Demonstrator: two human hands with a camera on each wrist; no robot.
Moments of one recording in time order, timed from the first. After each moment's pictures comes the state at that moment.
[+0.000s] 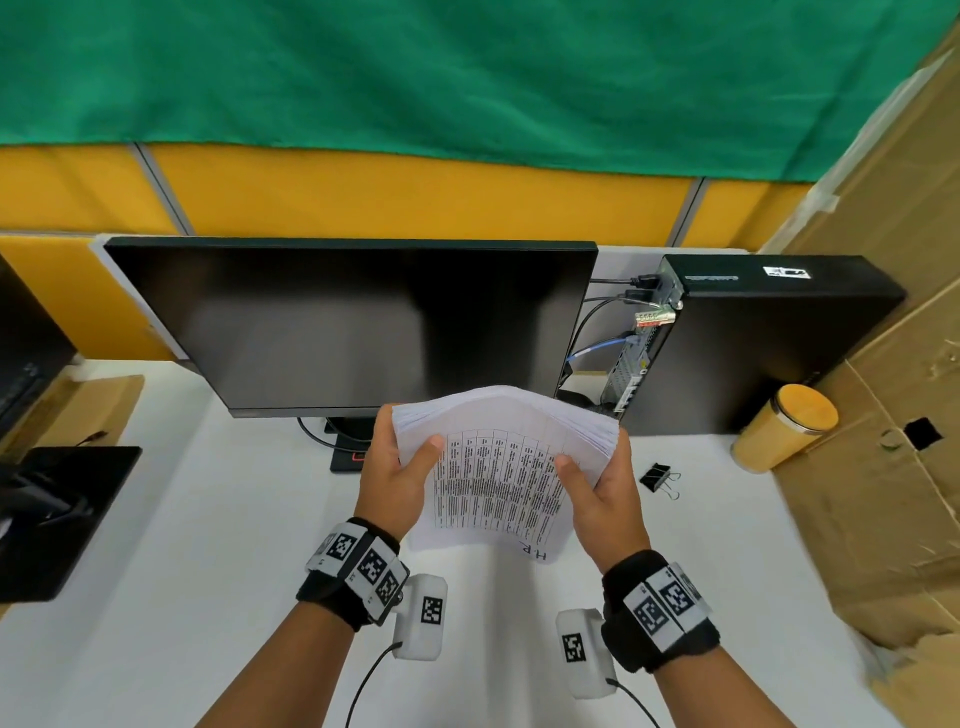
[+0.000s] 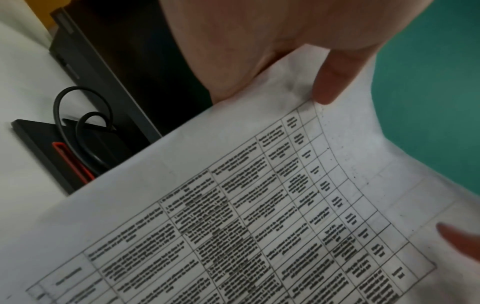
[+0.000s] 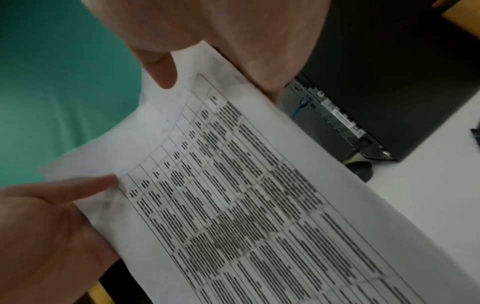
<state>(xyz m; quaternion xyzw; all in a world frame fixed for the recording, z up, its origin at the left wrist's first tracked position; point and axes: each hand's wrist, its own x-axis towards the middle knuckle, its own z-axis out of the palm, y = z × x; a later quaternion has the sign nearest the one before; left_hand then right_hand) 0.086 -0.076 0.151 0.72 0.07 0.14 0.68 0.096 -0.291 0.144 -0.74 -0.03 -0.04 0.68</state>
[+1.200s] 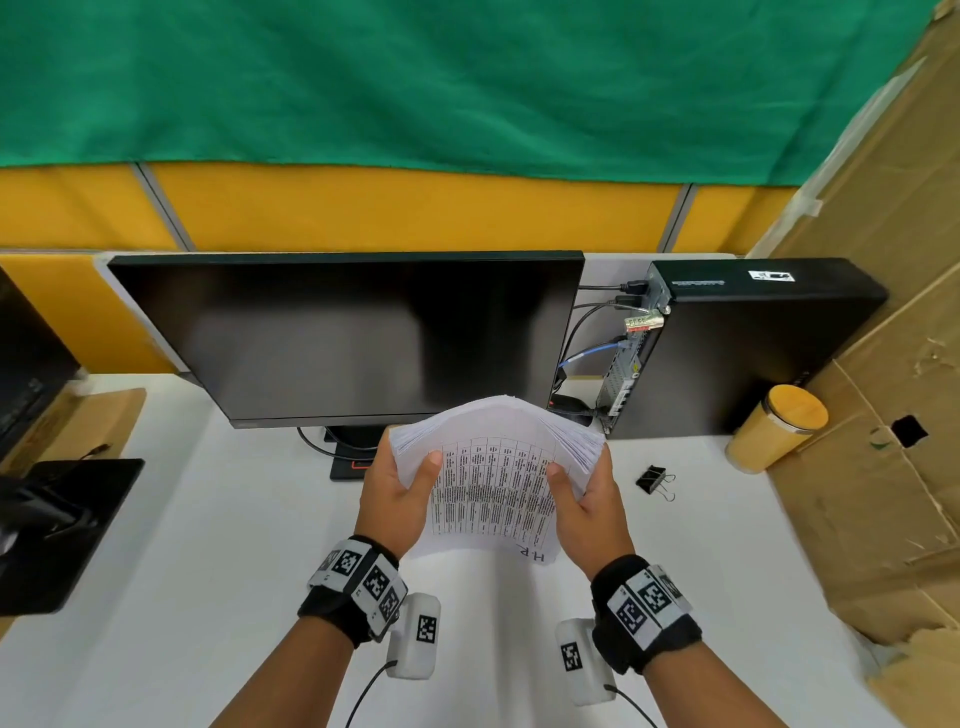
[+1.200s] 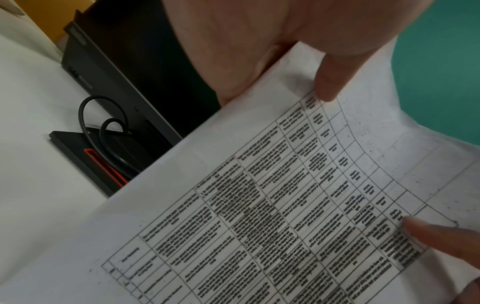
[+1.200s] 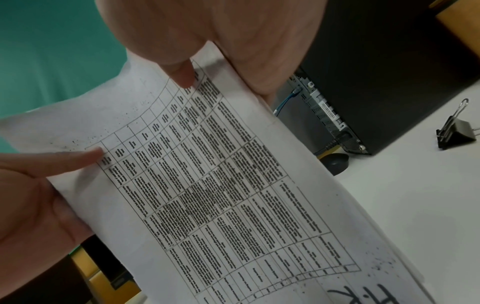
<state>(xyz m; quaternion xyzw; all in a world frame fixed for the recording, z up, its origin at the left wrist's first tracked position) 0.075 -0.080 0.147 0.75 0.10 0.12 0.64 0.090 -0.286 0.145 -0.77 -0.02 -0.02 0.64</state>
